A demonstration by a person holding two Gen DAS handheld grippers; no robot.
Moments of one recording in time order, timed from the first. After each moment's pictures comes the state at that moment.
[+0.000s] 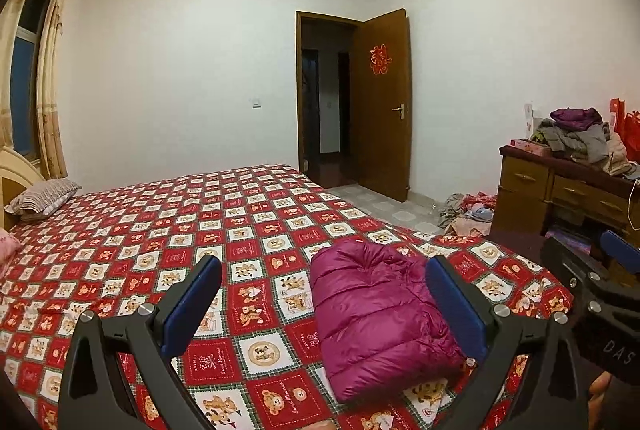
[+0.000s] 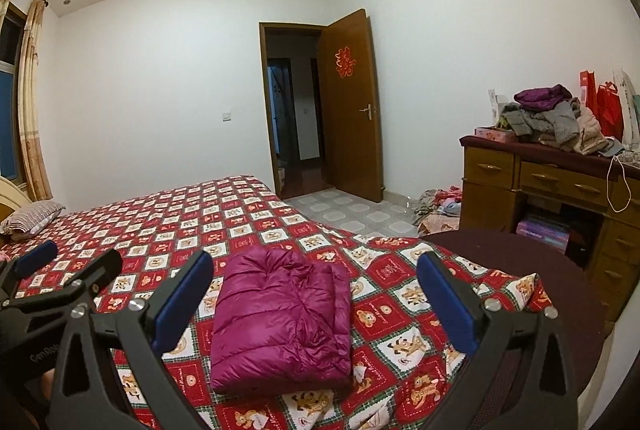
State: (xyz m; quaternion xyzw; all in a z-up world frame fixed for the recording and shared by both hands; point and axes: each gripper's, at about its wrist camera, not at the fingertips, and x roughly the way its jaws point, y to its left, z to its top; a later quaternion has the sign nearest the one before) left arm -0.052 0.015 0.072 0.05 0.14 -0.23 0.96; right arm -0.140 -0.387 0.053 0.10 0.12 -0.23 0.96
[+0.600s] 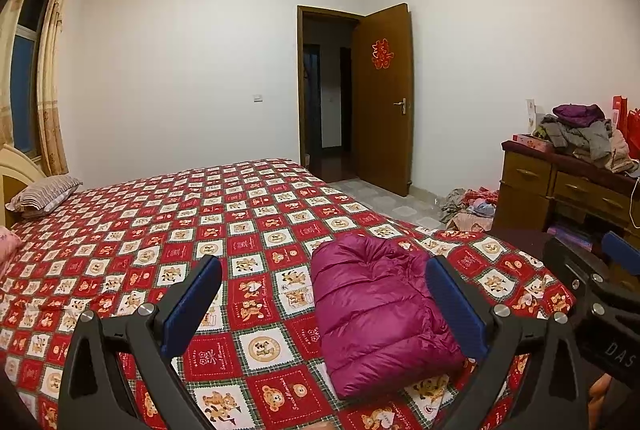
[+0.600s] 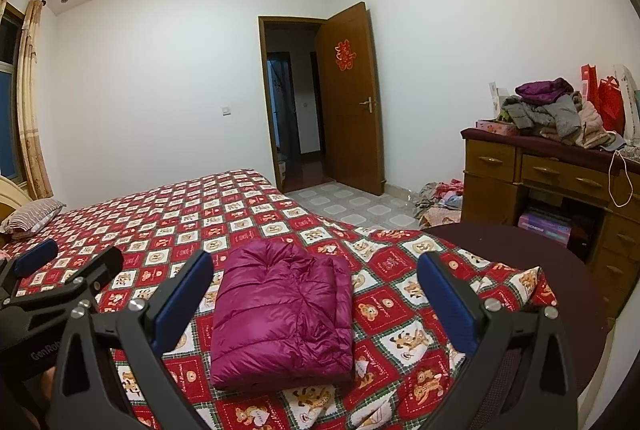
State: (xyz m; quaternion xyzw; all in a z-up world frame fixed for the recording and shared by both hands) left arm -0.049 0.012 0.068 0.05 0.15 -0.22 0.96; right arm -0.142 -0.388 0.051 0.11 0.13 -0.23 0.96
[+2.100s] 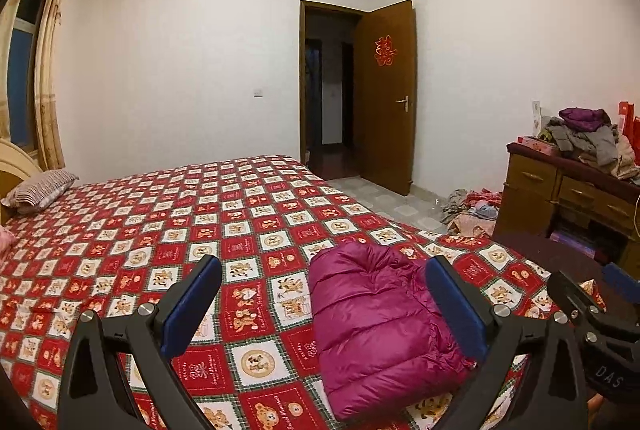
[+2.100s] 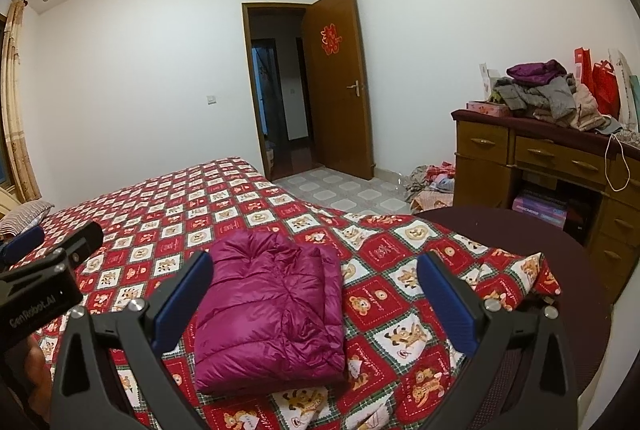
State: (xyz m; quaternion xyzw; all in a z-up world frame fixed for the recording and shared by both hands) left arm -0.013 -0.005 0.069 0.04 0.16 -0.23 0.96; right arm -0.118 -0.415 0.033 0.13 0.16 -0.24 0.95
